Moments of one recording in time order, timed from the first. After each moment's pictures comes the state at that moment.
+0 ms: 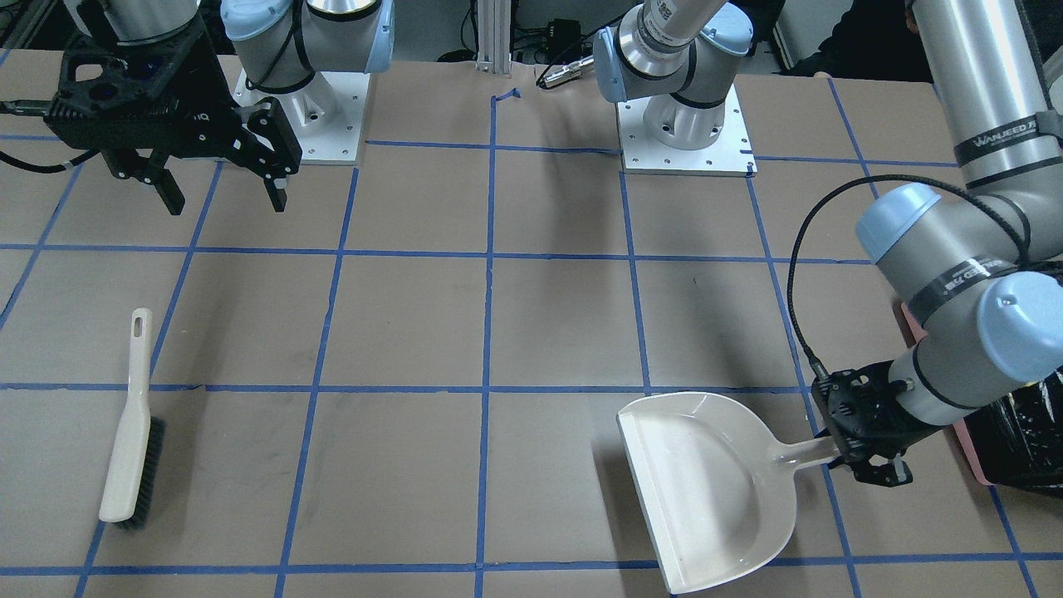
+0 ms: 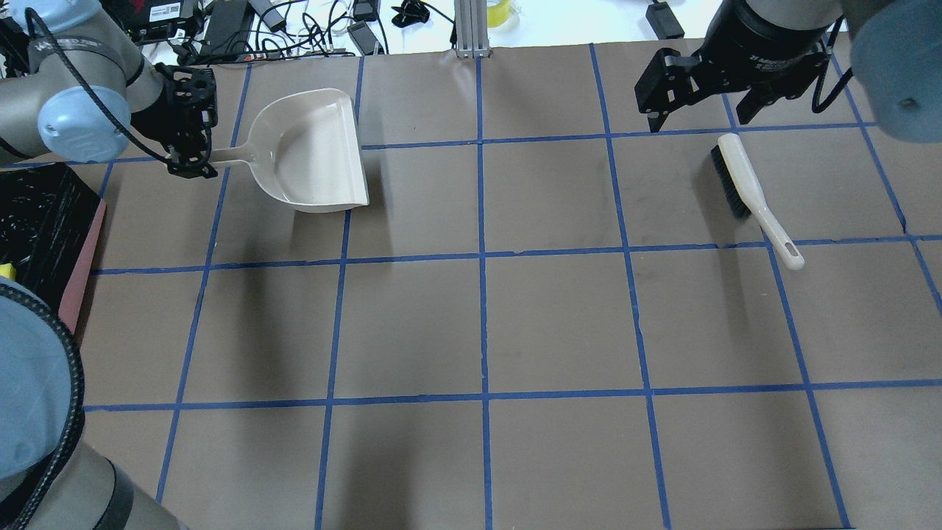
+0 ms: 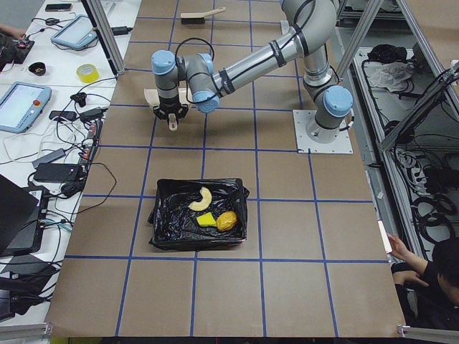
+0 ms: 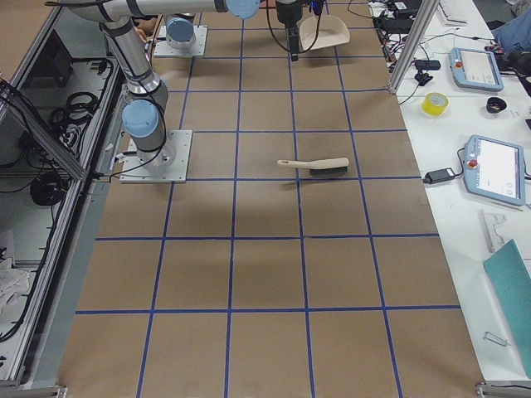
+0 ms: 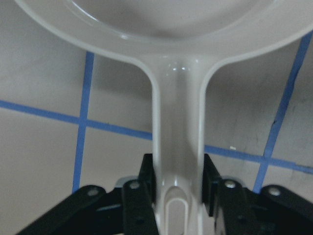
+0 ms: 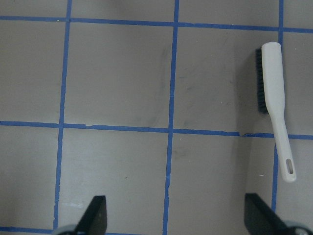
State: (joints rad) left arm -1.29 -2.06 -1.53 -1.09 1.52 1.67; right arm 1.58 -1.61 1.56 -1.69 -1.56 -0.05
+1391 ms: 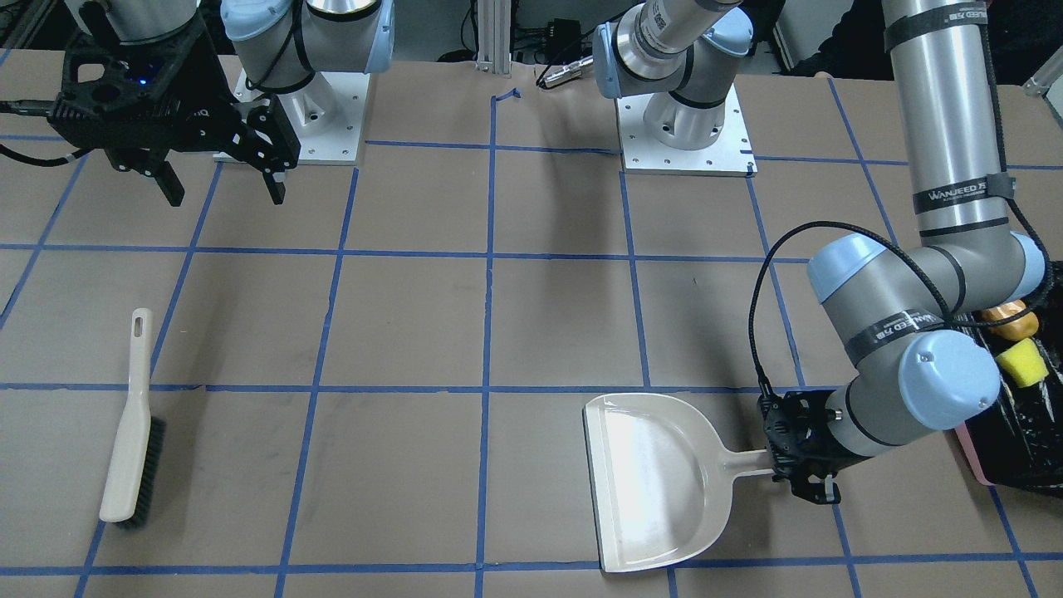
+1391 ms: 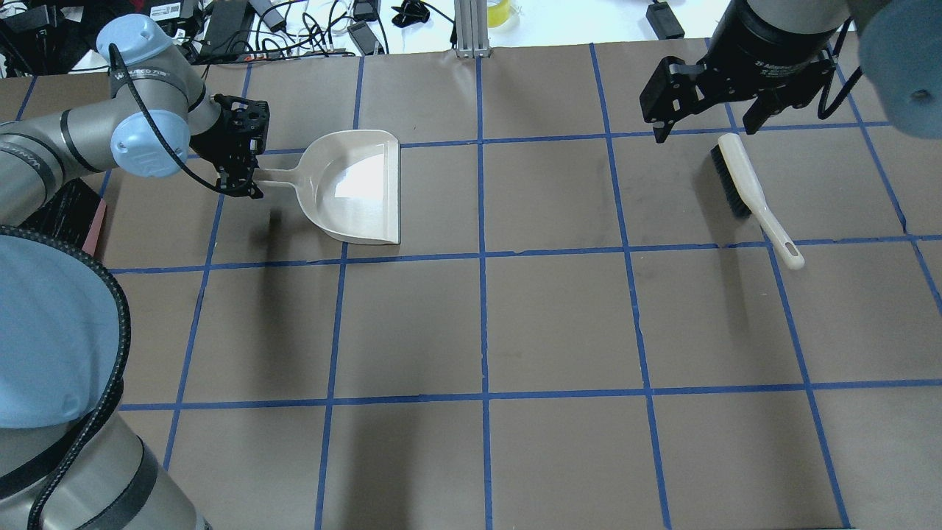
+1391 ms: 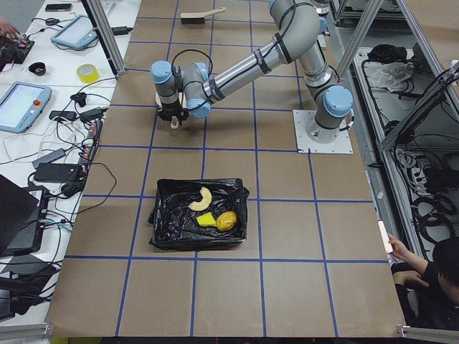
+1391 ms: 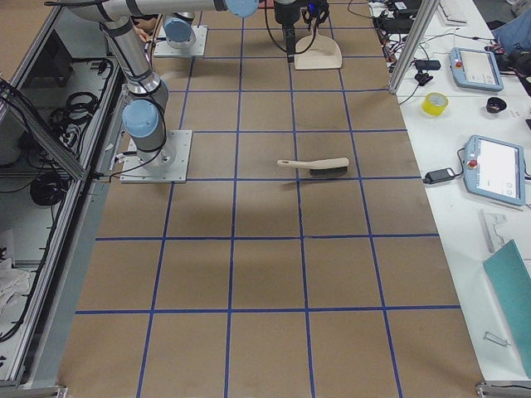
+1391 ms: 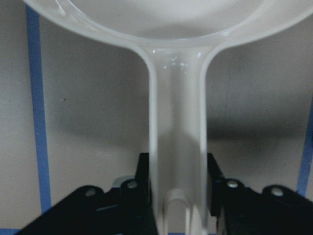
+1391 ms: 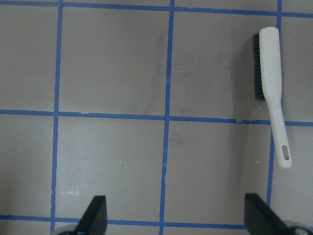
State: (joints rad) left arm -1.35 -2.14 -1.53 -1.07 1.55 1.75; right arm 1.58 -1.61 1.55 -1.63 -1.57 -0.04
